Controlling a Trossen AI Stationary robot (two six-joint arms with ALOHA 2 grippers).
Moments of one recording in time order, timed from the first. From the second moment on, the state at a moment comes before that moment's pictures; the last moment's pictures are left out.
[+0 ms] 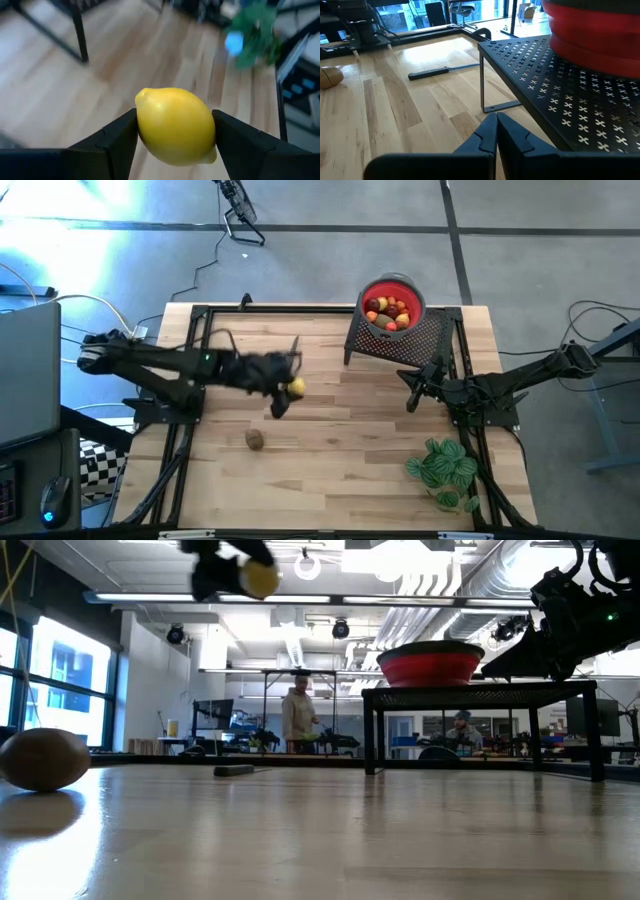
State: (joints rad) left arm -0.10 1.21 1.06 -0.43 -0.16 -0.51; right arm 0.25 0.57 0.14 0.06 0.78 0.32
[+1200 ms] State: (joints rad) left arm 0.32 1.52 1.16 0.29 0.01 -0.16; right arm 0.25 0.57 0.14 0.09 0.78 0.32
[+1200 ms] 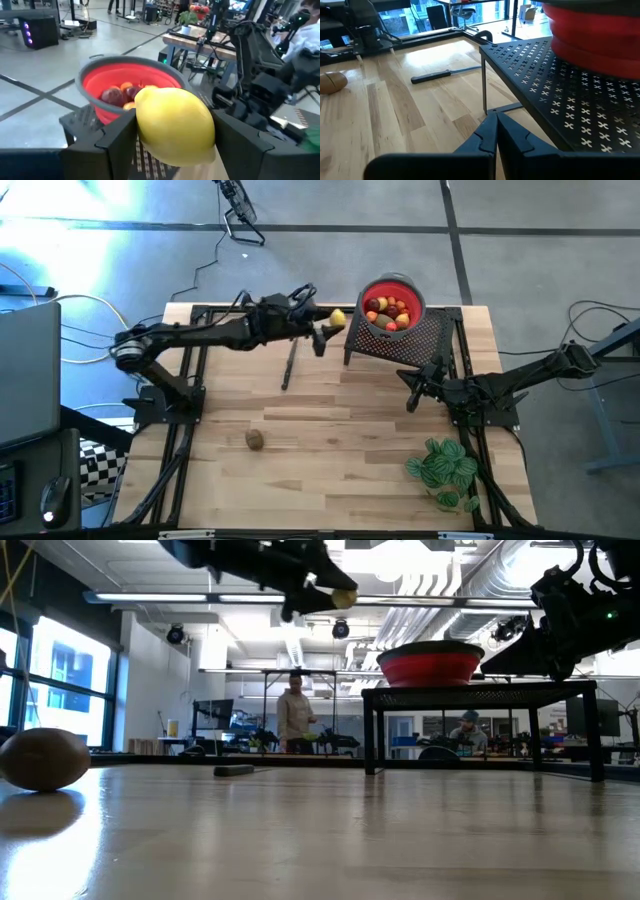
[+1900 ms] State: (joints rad) left arm 0.40 2.03 1.90 0.04 0.09 -0.08; right arm 0.25 0.57 0.14 0.06 0.78 0.31
